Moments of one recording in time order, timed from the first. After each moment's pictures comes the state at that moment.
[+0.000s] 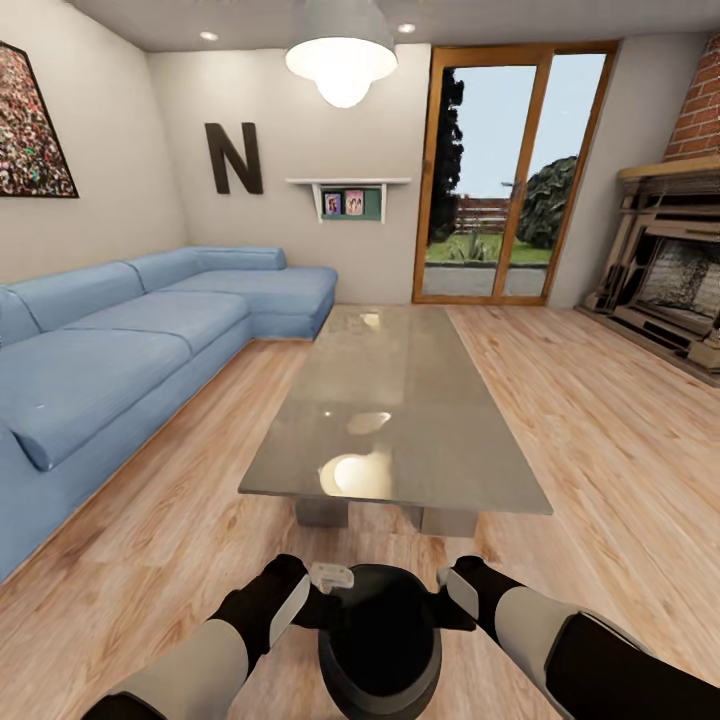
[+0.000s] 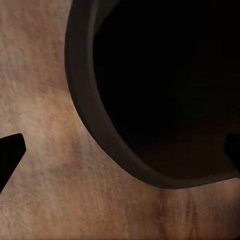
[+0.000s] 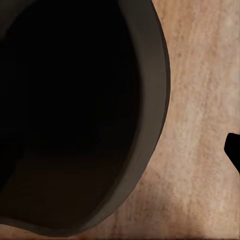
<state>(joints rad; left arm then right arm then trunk) -0.70 -0.17 -0.30 -0.41 0.22 0.74 -0.03 -0.87 0.11 0.84 0.01 -0.98 0.54 -0.01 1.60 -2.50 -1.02</state>
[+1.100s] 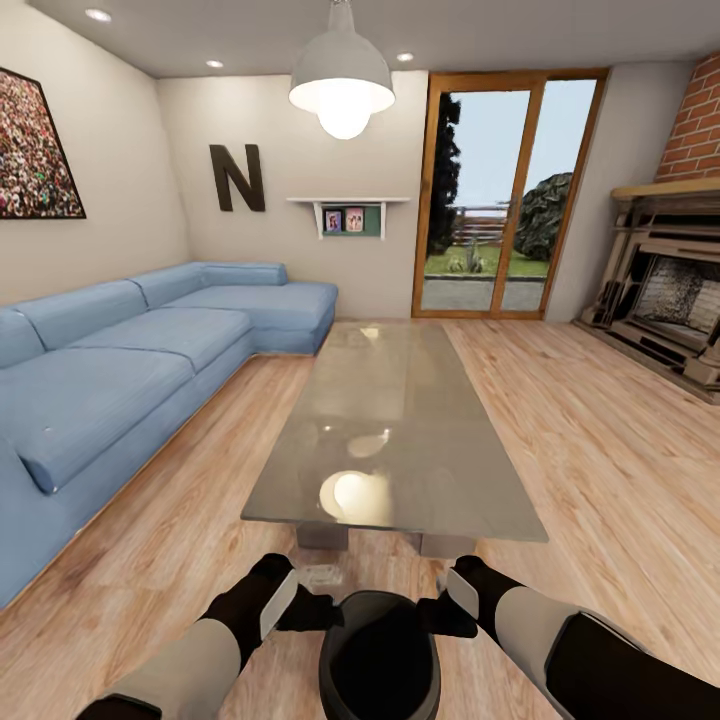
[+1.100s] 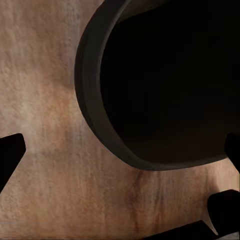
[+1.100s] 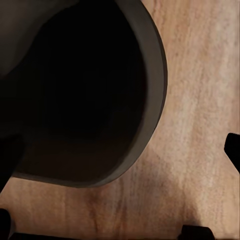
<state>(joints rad) -0.70 -0.16 -0.15 -0.39 0.21 0.79 -0.03 -0.87 0.11 0.84 0.01 -0.98 0.61 -0.01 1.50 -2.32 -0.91</state>
